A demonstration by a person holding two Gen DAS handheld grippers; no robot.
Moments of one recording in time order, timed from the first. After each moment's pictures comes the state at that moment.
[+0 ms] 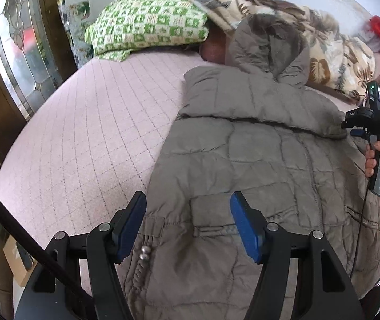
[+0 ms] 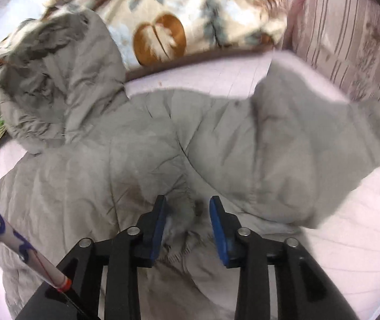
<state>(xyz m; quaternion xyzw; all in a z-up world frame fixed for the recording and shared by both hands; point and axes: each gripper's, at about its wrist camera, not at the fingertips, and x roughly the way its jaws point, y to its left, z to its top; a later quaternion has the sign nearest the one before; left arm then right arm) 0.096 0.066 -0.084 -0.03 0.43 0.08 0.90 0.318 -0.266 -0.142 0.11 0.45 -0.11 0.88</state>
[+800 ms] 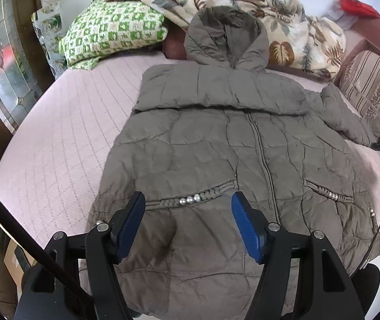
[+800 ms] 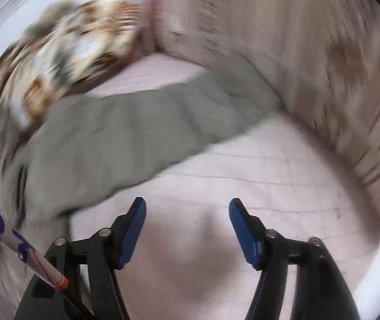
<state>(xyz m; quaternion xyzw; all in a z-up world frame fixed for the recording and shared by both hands) 0.078 -0.009 -0.080 -0.01 0.45 0.03 0.89 0.177 -0.528 -0.173 0.23 0.41 -0.24 0.85</state>
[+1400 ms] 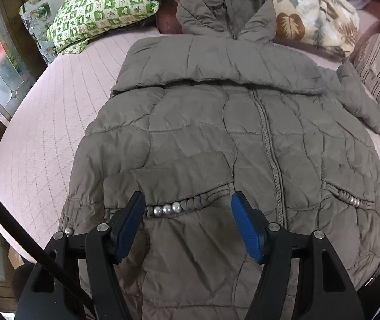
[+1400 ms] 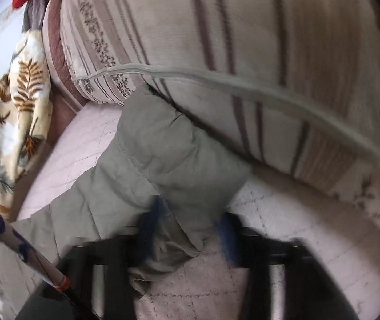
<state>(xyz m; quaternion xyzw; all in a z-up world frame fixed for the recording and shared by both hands) 0.125 -0.032 -0.124 0.01 0.50 0.04 0.86 0.242 -0.659 -0.196 0.33 0.35 -0.32 0.82</state>
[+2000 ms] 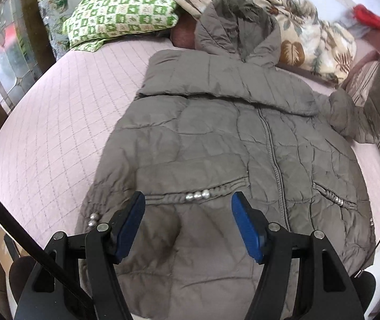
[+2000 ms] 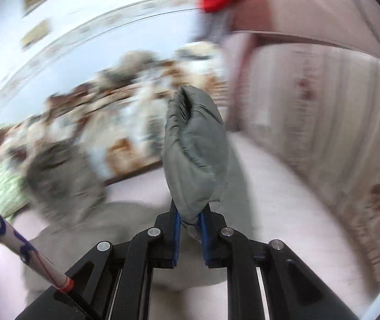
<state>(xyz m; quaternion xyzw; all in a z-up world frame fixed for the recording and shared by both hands) 0.079 0.019 -0.095 -0.05 0.47 0.03 0.88 0.231 -0.407 -0.002 0.16 0.30 -0.10 0.94</state>
